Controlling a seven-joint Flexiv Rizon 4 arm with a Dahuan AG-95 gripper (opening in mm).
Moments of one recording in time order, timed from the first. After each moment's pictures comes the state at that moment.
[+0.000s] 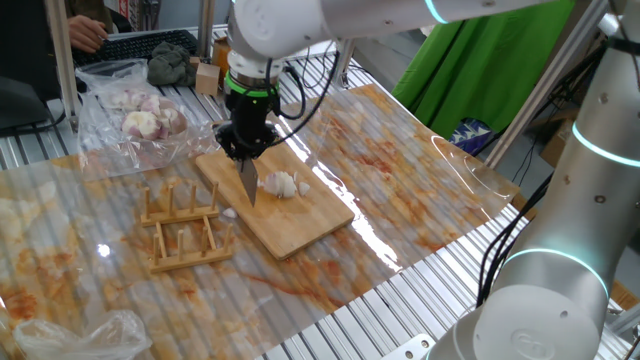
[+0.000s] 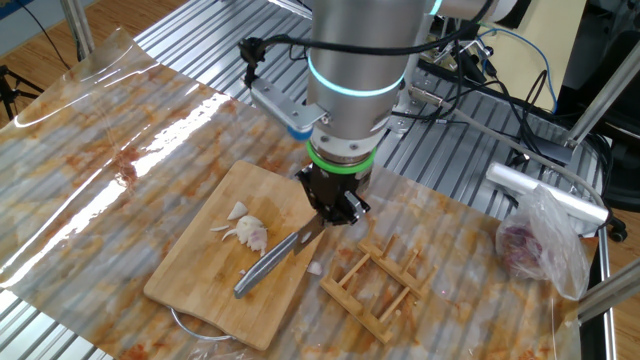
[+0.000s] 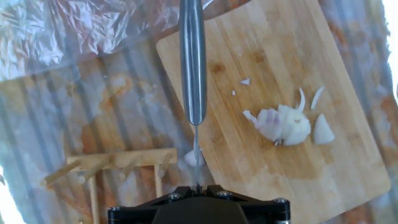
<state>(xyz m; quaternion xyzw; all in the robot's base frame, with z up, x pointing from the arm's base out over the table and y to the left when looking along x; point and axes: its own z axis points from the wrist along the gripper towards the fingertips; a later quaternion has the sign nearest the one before) 0.533 0.105 0.147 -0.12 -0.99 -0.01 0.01</state>
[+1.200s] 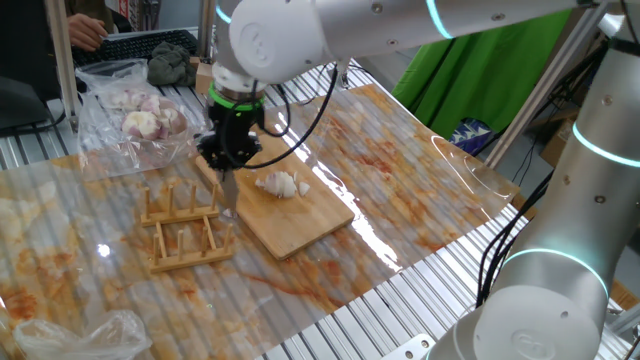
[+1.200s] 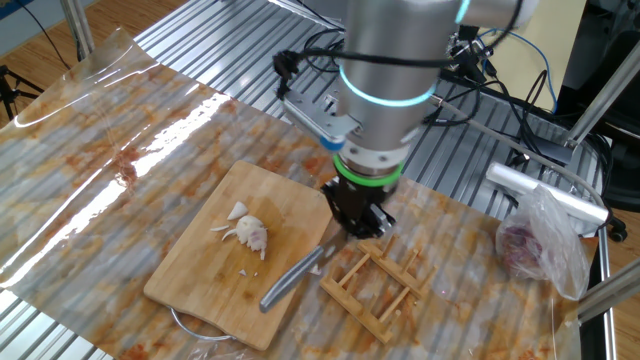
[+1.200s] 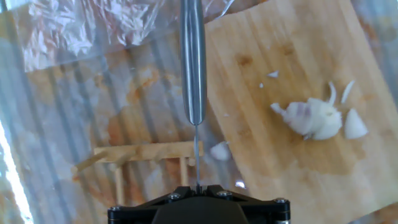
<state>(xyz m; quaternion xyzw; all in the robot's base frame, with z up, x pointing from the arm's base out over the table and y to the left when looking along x) 0.531 0.158 0.137 -0.14 -0.99 -0.03 0.00</state>
